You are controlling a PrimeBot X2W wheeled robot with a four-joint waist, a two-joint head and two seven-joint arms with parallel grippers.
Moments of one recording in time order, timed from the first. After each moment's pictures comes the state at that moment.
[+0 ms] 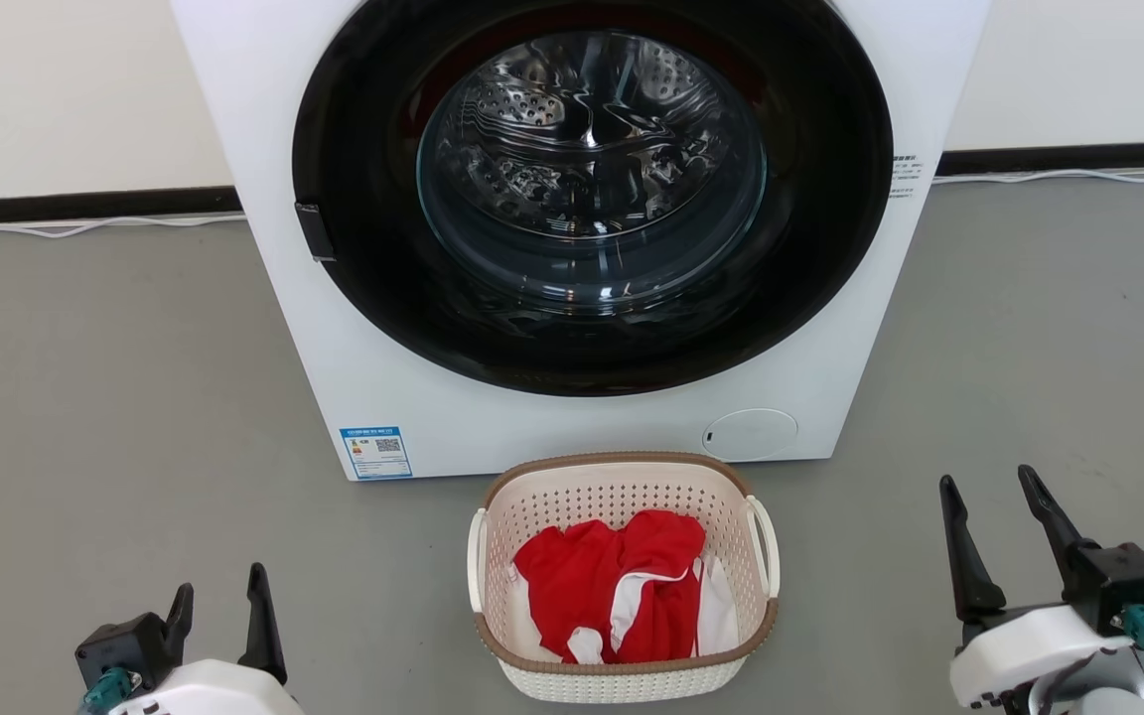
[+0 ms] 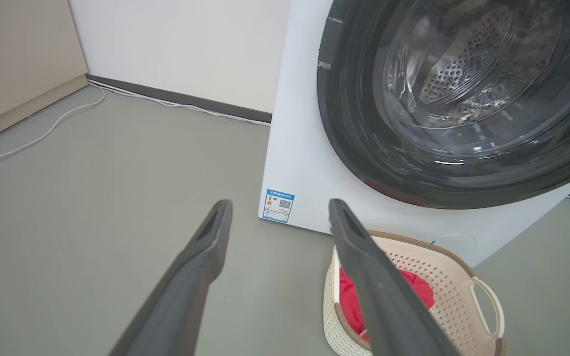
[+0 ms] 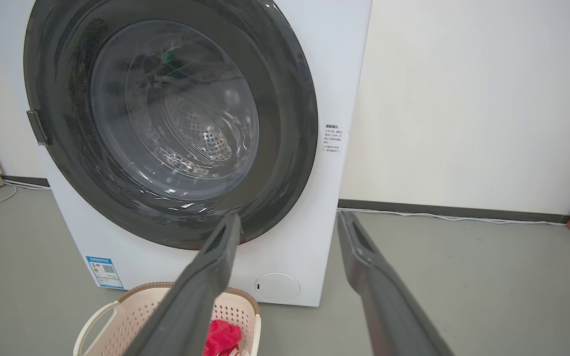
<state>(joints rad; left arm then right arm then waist) -0.06 0.19 -0.11 0.44 -0.48 0.14 -0.25 -0.09 -0.12 -0.11 0.36 -0.01 0.12 -0.25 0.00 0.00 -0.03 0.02</state>
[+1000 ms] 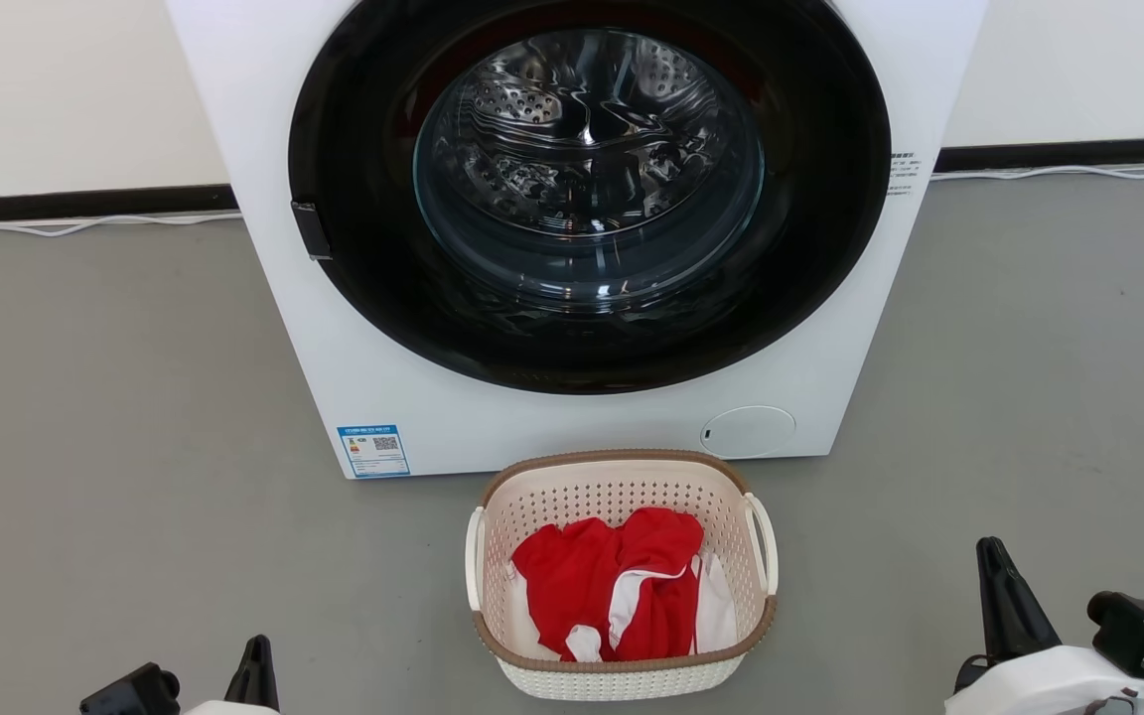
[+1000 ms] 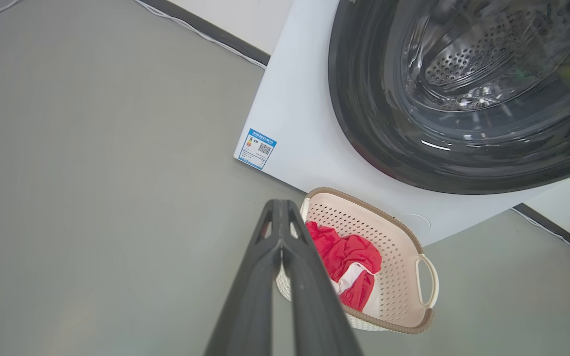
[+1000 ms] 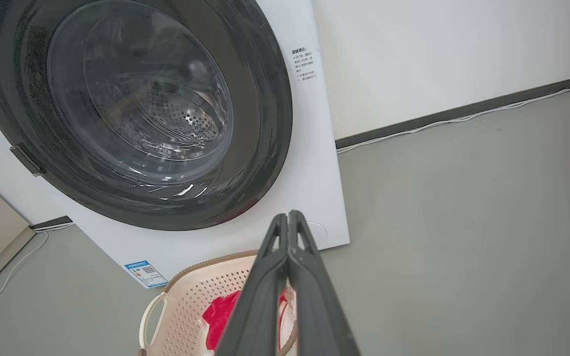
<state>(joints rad) 0.00 0.13 -0.09 0.47 -0.68 0.09 -0.18 -0.03 -0.08 -0.12 0.40 0.28 0.12 -0.18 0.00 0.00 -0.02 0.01</state>
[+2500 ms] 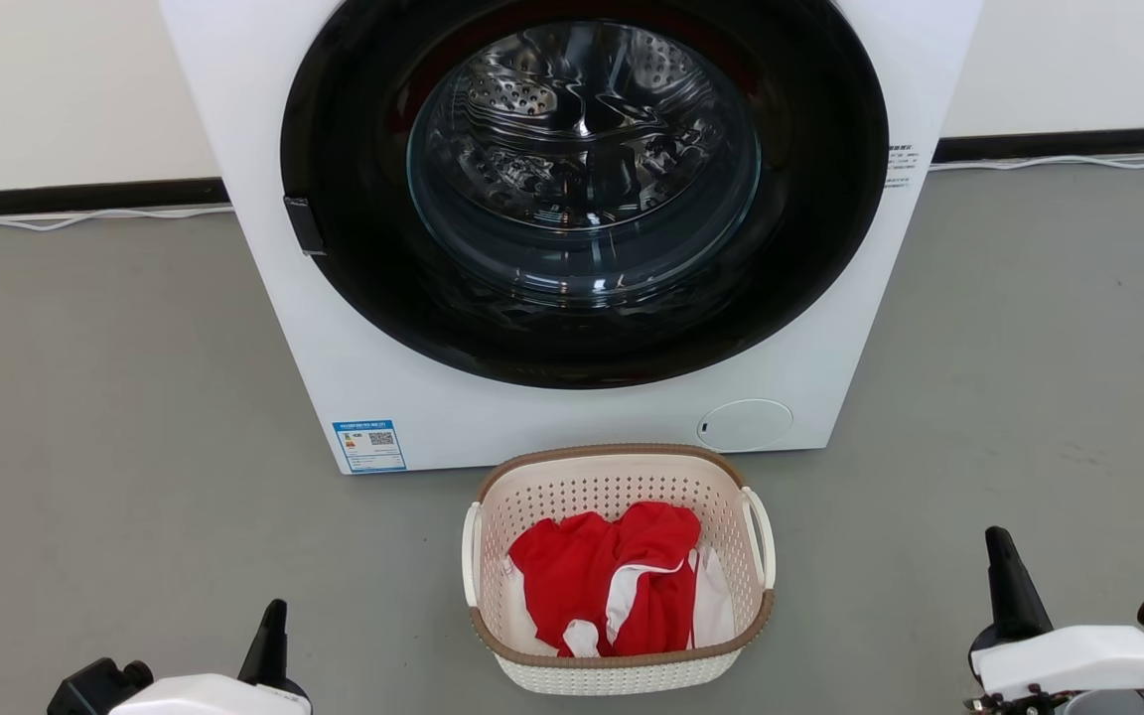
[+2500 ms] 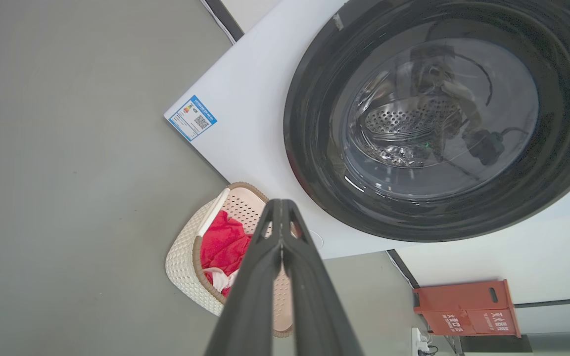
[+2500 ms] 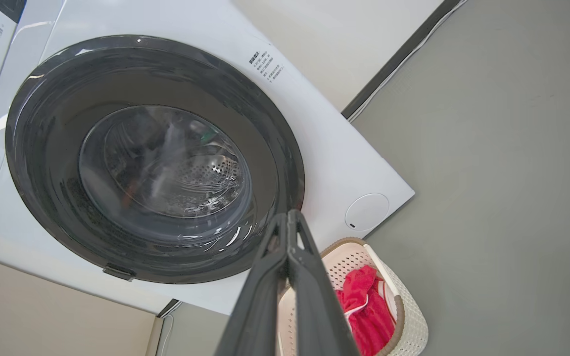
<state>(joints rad) -0.01 0.10 -0.02 0.39 -1.07 0.00 -0.06 -0.04 -0.07 -0.12 0.35 0.84 0.12 -0.06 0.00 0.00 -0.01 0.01</state>
